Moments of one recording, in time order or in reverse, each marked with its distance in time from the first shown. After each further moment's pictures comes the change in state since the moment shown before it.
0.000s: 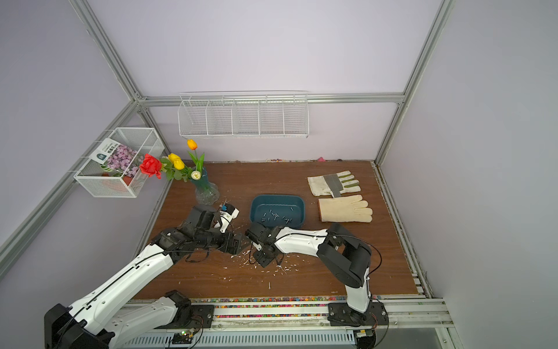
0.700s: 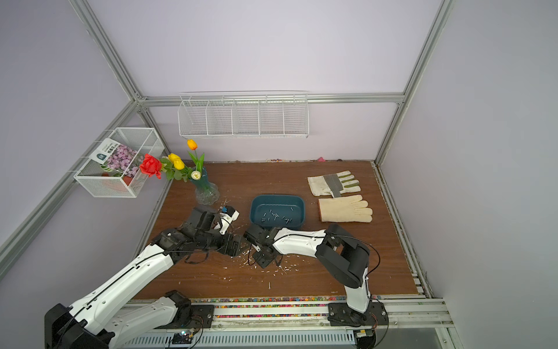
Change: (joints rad) left arm 0.000 0.000 -0.005 -0.029 0.007 0.005; right arm 0.018 0.015 0.018 -0.018 0.037 0.011
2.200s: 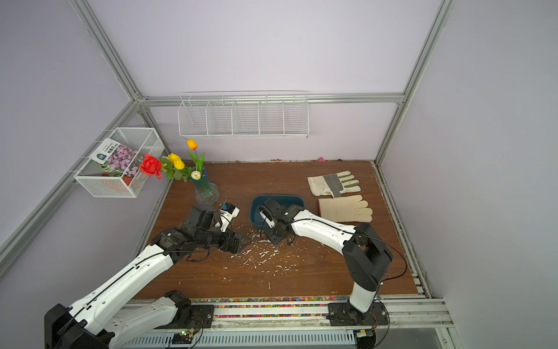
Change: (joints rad) left arm 0.000 -0.002 0.000 0.063 0.003 -0.001; right arm -0.224 -0.168 0.097 -0.144 0.025 -0.077
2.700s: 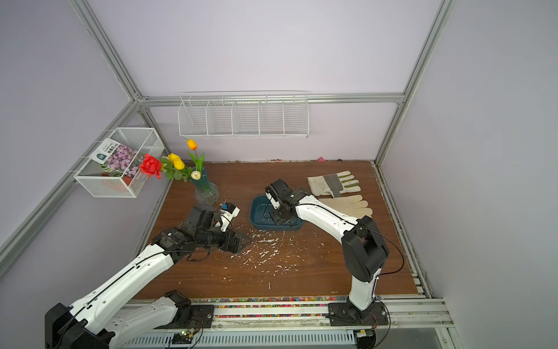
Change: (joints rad) left arm 0.000 0.011 0.000 0.007 0.007 0.001; right arm -0.116 0.073 0.148 -0.026 0.012 -0.048
